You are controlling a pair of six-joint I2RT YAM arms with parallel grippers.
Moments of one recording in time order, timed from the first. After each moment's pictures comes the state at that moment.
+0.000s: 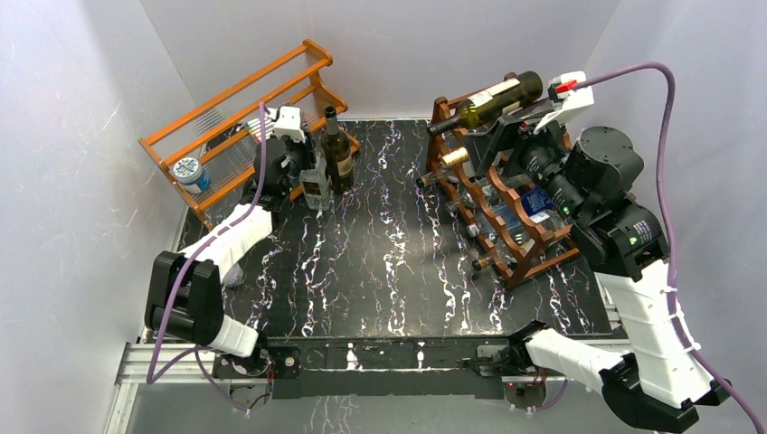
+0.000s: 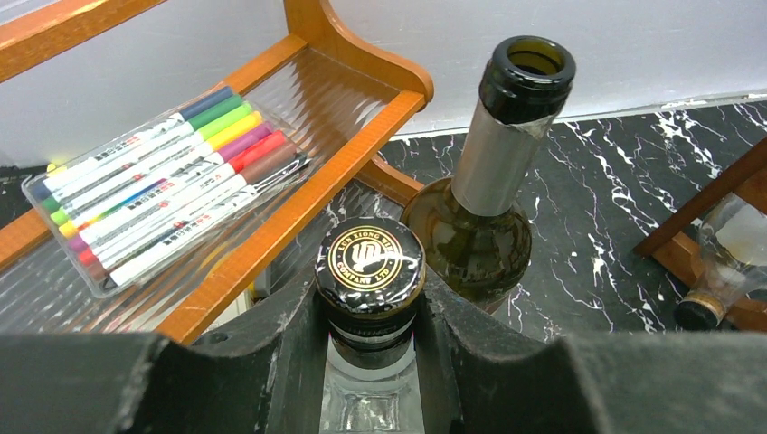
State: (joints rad) left arm -0.29 1.46 0.97 0.40 -0.12 -0.03; right arm 0.56 1.00 1.62 -0.64 0.07 0.22
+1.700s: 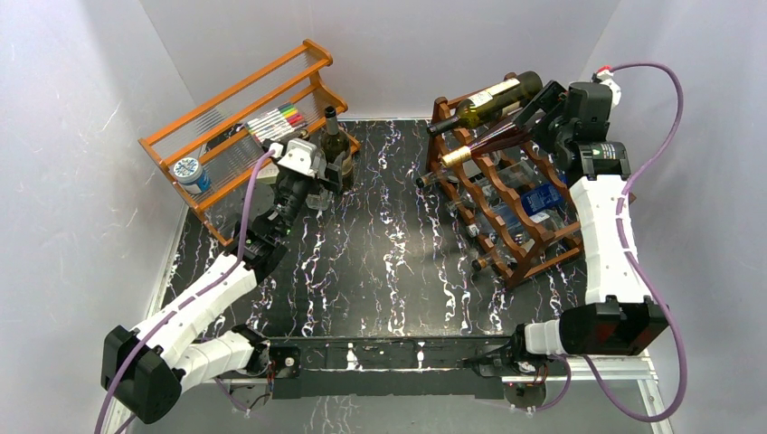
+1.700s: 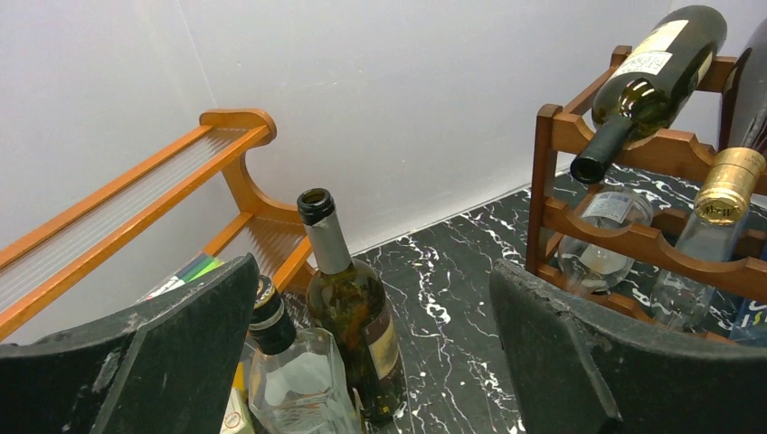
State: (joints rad) left arm -0.57 1.03 0.80 0.48 -0.16 0.22; right arm 0.04 1.34 1.59 -0.71 0.12 0.62
